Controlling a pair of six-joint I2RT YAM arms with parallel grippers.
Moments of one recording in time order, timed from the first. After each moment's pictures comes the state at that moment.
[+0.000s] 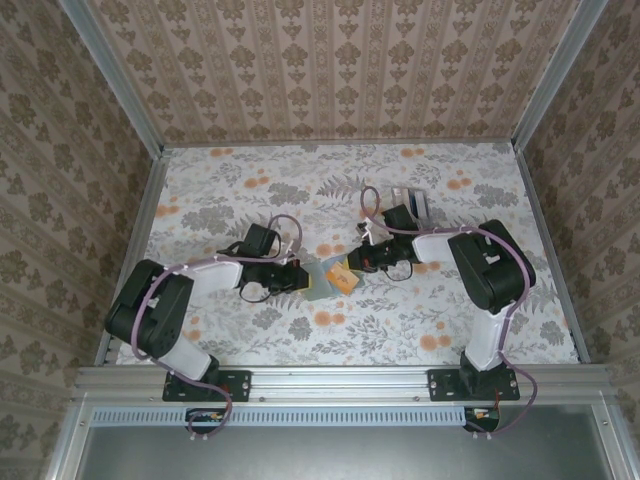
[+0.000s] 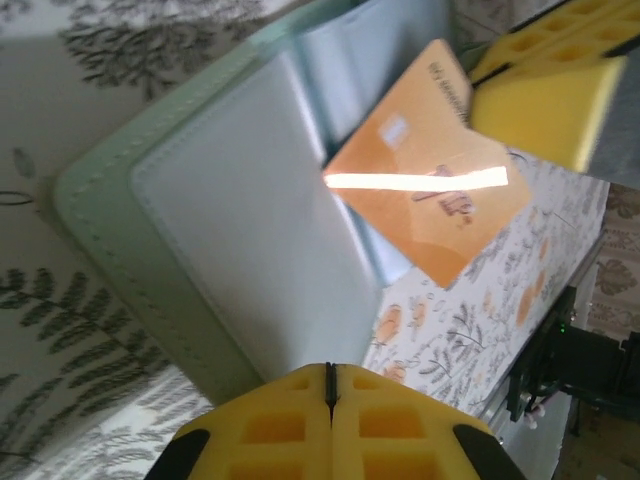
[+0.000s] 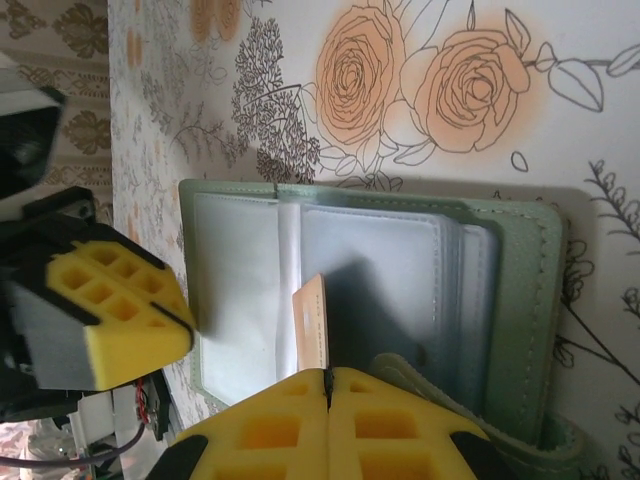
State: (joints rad) left arm -0.51 1.57 0.67 -0.16 0.71 -0.59; right arm 0.37 1.89 0.90 0.01 -0.86 0.46
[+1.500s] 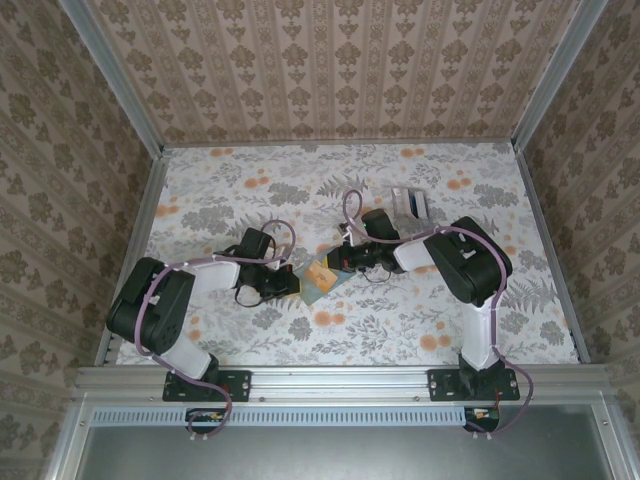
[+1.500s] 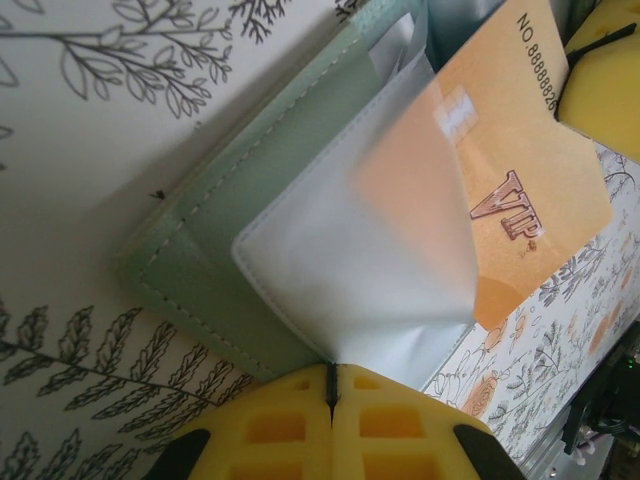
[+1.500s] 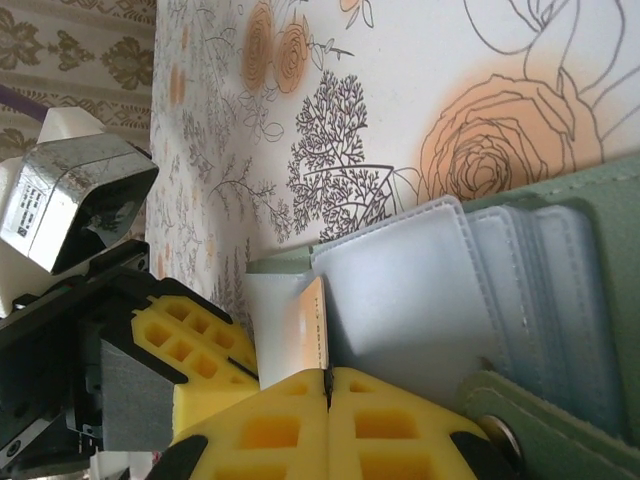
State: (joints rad) left arm -0.47 1.58 0.64 -0.22 0.62 -0.56; right arm 0.50 2.01 0.92 0.36 -0.81 0.67
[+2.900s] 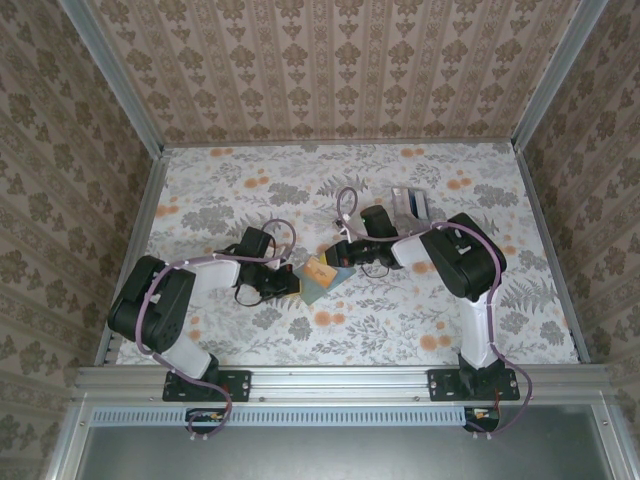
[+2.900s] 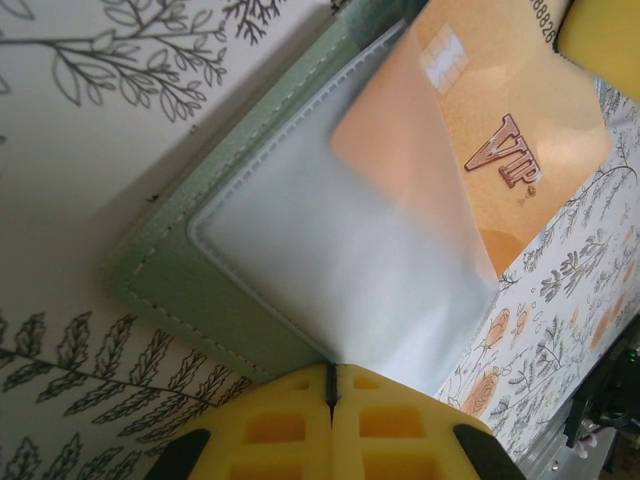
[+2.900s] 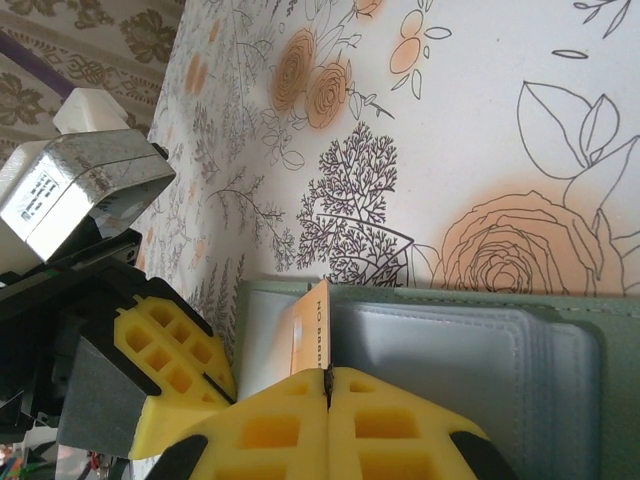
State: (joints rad) left arm -0.47 1.59 0.65 -0.24 0.63 -0.54; right arm 0.48 2.06 0.96 0.39 -0.84 0.50
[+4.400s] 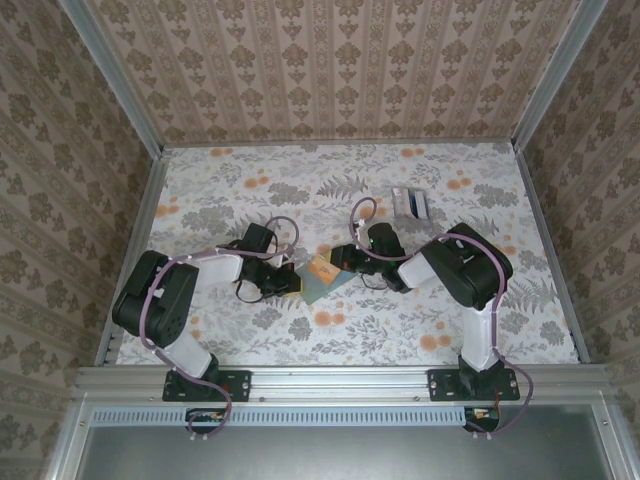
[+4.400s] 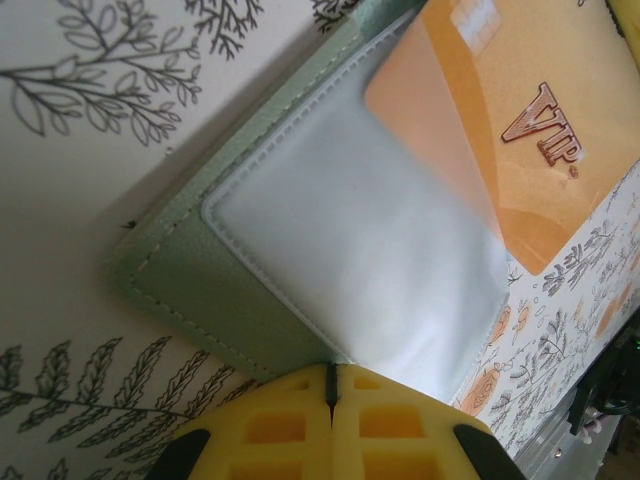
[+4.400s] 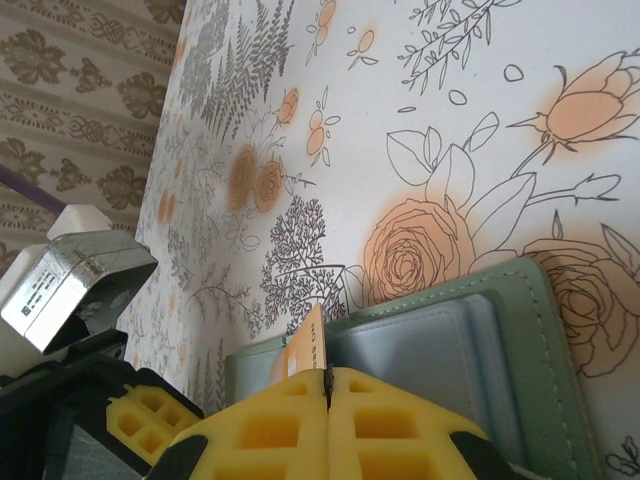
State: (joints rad) left arm -0.47 1.62 0.71 -0.30 0.64 -0.50; right arm 0.53 1.99 0.73 0.78 -0.50 0.82
